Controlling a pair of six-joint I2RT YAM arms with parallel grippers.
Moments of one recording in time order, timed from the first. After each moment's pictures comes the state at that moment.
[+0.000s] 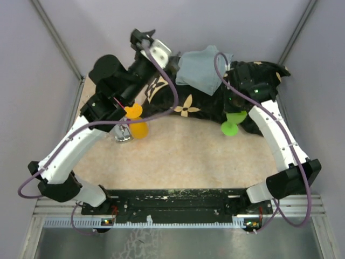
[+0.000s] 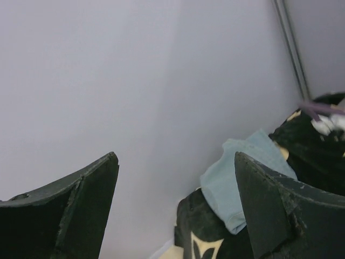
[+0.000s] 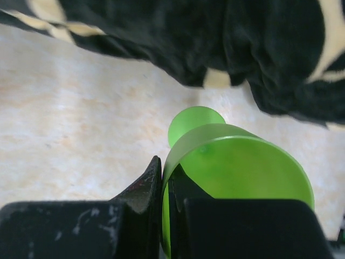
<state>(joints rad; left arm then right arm) -0.90 1.45 1.85 -0.10 -0.22 0.68 0.34 1.45 1.70 -1.13 0.11 0.22</state>
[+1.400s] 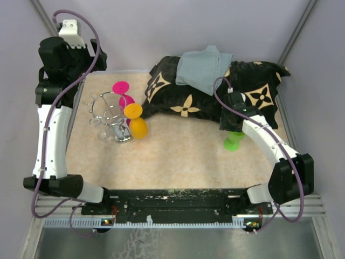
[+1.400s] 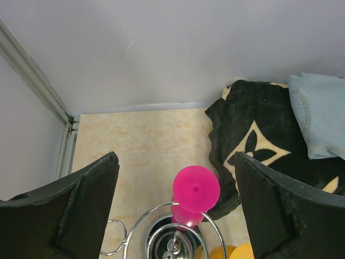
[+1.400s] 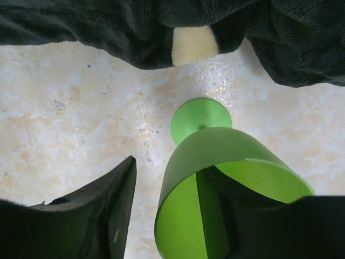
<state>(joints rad) -0.08 1.44 1.92 -0.61 0.00 -0.04 0.30 1.38 1.11 -0.77 0.24 0.38</state>
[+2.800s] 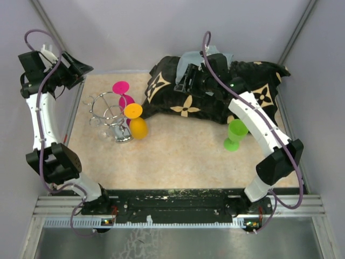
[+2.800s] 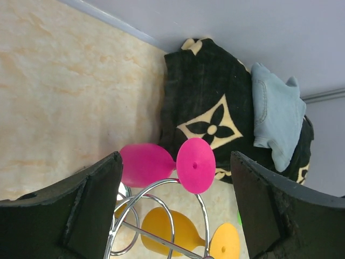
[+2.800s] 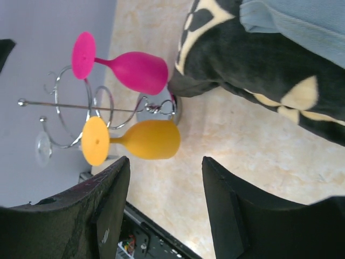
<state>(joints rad) 0.36 1.62 1.78 -0.60 0.63 -0.48 0.50 1.61 1.75 -0.67 -0.22 0.64</state>
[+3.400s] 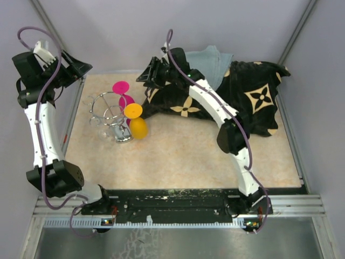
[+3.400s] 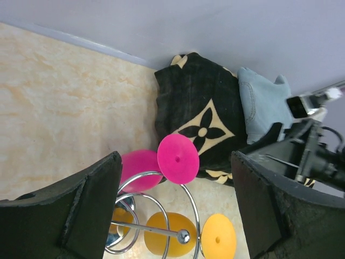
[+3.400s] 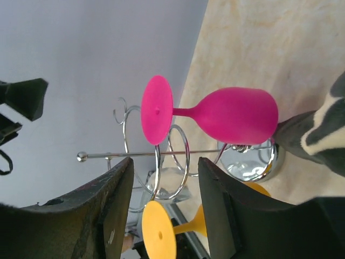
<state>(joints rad) 0.34 1.50 1.72 -0.54 0.62 -0.44 0.60 2.21 2.29 -0.43 -0.48 0.89</state>
